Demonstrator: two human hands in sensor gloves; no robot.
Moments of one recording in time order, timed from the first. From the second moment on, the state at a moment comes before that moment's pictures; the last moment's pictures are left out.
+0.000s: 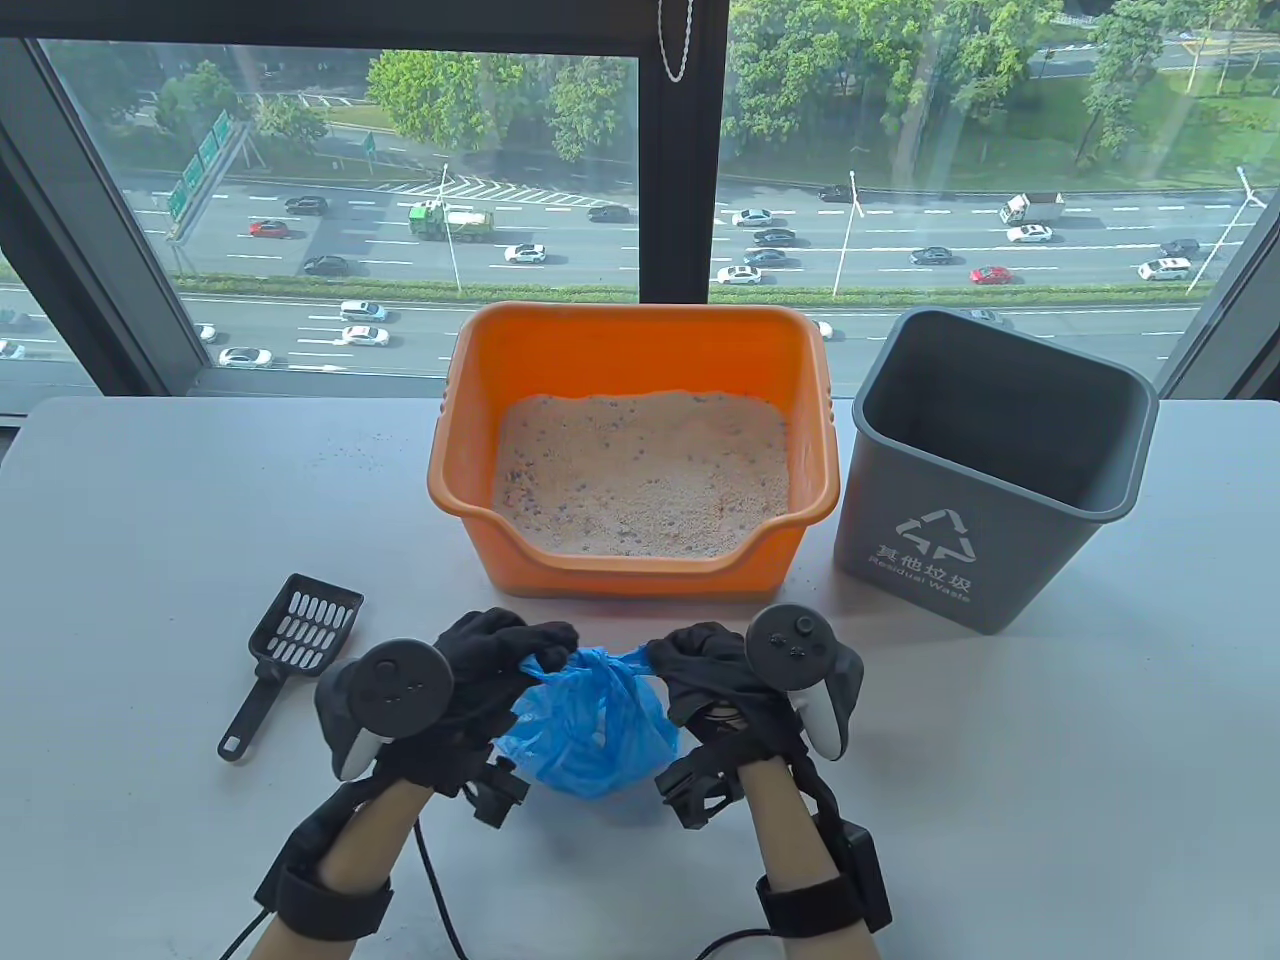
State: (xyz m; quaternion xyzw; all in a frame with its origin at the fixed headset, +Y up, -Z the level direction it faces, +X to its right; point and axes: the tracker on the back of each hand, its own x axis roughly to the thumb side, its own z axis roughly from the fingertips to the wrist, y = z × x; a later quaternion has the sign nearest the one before) left_hand -0.228 -0.673 -0.317 0.06 -0.12 0.35 0.93; right_hand 0.089 -0.710 -0.347 0.01 0.03 0.89 0.46
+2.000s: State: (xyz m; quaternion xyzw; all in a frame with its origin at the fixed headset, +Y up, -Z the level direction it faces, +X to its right) left_hand -0.225 -0.743 -0.305 -0.12 -0.05 -0.04 0.99; right_hand 0.135 -0.502 -0.338 0.08 -0.18 0.95 0.26
